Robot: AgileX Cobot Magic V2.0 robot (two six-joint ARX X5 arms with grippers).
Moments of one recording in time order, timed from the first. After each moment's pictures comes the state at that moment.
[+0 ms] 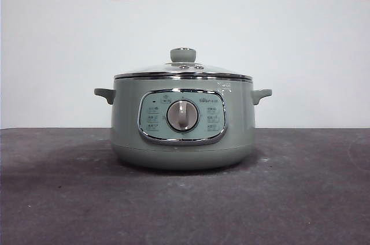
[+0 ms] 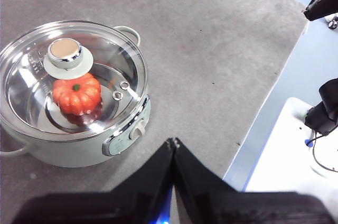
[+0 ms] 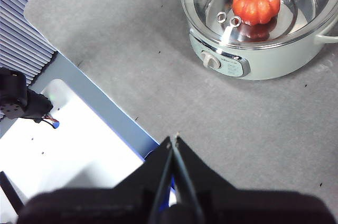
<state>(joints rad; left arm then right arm) -0.53 1.12 1.58 -1.13 0.40 0.16 0.58 1.11 1.62 -1.35 -0.31 0.03</state>
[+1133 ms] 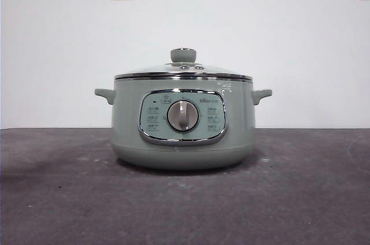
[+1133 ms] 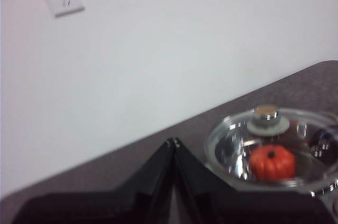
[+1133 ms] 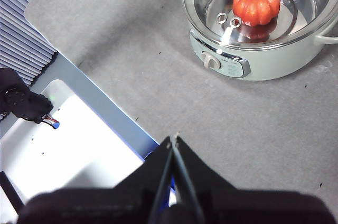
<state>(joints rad) -0.01 0.35 0.60 -0.20 0.34 0.21 0.58 1.10 1.62 -1.35 -0.31 0.03</state>
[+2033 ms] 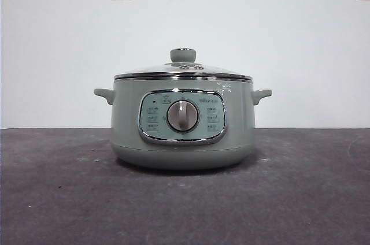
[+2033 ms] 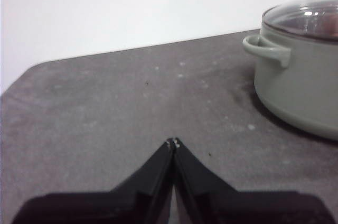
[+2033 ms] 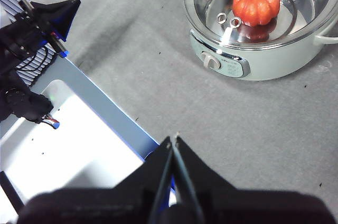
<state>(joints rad) 0.00 0.01 0.03 -0.14 0.08 0.10 0.58 1.10 1.62 -1.35 -0.31 0.03</state>
